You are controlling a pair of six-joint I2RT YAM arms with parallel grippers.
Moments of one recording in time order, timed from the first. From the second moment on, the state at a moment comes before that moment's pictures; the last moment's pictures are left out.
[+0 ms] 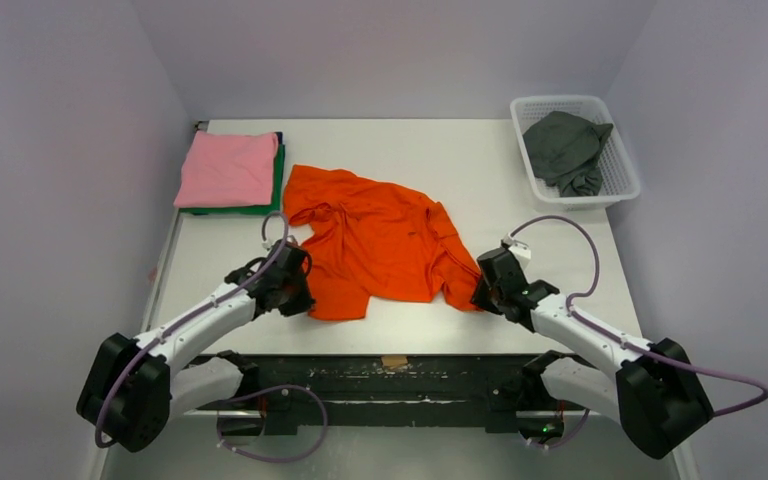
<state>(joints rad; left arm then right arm) -0.50 1.12 0.54 -0.53 -0.05 -0.81 0.52 1.07 0.44 -0.38 0.29 0.83</state>
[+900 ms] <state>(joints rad) -0.50 0.70 1.77 -0.91 -0.16 -0.53 0.52 0.61 1.26 -0.49 0.26 0.62</state>
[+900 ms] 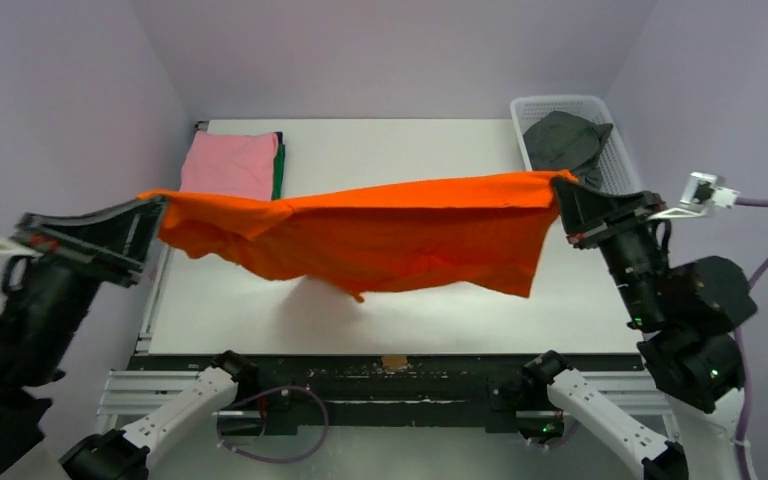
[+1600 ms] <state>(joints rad) -0.50 0.83 2.24 -1.02 0.10 -0.33 0.52 0.57 1.54 -0.58 0.06 0.52</state>
